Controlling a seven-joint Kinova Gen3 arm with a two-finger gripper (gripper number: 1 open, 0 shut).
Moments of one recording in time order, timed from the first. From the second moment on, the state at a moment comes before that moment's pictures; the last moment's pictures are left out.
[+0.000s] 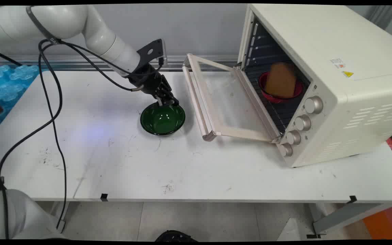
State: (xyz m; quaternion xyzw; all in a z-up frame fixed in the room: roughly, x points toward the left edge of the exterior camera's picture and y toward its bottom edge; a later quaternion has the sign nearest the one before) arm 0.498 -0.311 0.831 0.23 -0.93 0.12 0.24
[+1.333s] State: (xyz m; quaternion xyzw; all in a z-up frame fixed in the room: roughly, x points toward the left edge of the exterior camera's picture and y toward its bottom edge) arm 0.471 -0.334 0.792 0.26 -0.90 0.14 0.31
